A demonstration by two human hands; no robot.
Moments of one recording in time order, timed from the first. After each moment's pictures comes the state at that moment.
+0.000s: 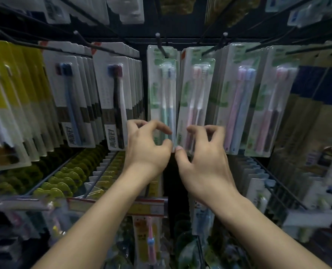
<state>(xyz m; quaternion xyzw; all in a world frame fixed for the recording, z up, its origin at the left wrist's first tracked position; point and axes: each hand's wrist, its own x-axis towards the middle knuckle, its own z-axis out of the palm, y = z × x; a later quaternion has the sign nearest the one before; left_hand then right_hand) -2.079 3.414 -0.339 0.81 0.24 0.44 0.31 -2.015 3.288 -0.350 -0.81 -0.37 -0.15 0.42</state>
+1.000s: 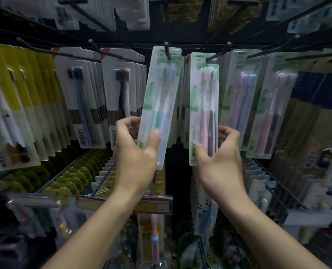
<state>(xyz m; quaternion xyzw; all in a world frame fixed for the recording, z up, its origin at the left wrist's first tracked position) -2.111 3.407 -0.348 0.67 0.15 0.56 0.47 -2.013 3.279 -0.349 -0.73 -0.28 -0.09 0.62</state>
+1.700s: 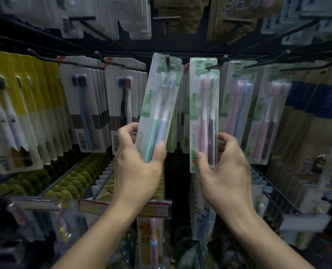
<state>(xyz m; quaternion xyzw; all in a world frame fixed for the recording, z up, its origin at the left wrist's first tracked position) -2.123 3.397 -0.351 0.72 0.19 0.57 0.35 -2.016 3.264 -0.354 -0.79 -0.30 -0.24 0.47</state>
